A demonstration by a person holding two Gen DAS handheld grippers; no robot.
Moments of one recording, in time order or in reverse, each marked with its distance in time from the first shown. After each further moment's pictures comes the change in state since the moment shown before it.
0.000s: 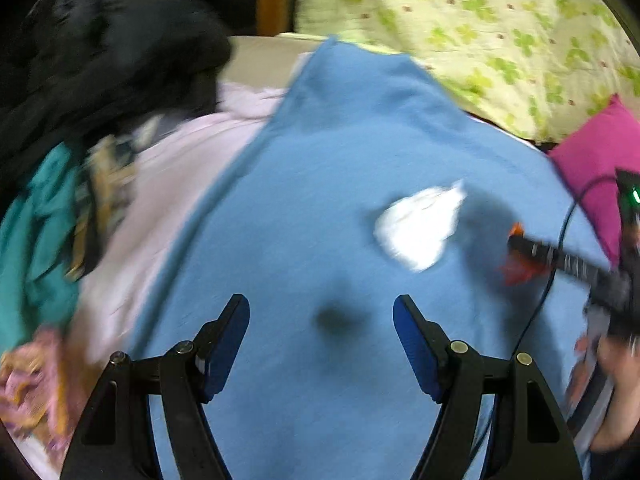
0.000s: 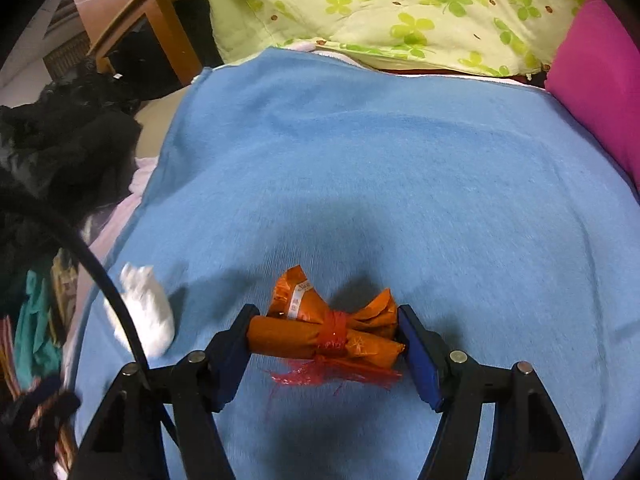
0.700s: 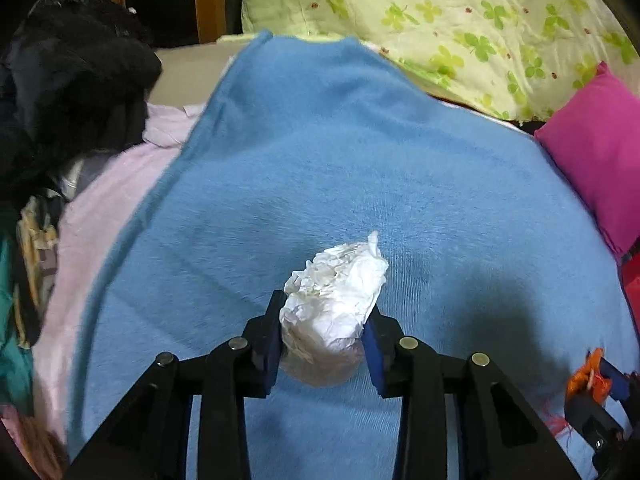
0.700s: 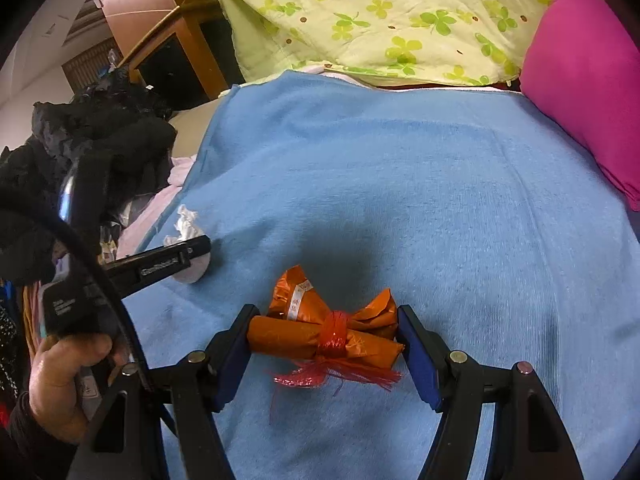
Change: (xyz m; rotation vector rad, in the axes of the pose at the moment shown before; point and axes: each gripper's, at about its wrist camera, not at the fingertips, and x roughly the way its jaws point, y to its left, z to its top) left arm 0.043 -0.056 0.031 0.104 -0.002 -0.028; right arm -0.081 -0.004 -0.059 -0.017 -0.062 0.044
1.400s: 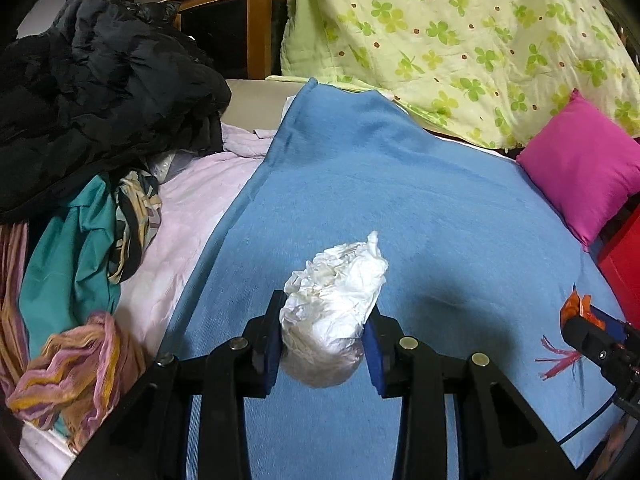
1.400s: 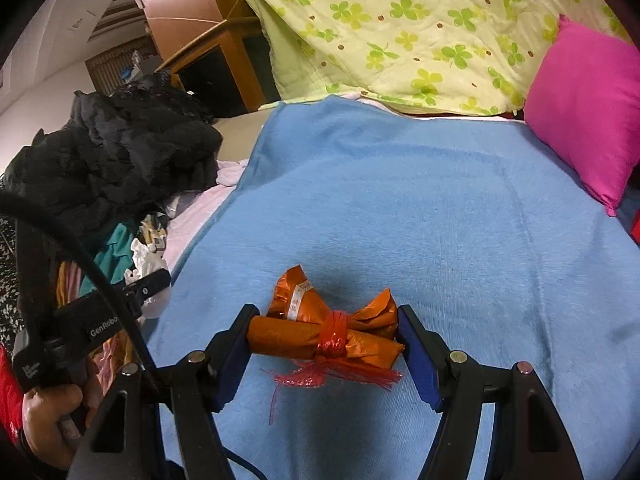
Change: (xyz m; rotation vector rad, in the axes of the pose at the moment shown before) left arm -0.132 0.051 -0.072 -0.039 -0.116 0.018; right arm -0.086 0.056 -0.039 -0.046 -0.067 0.026
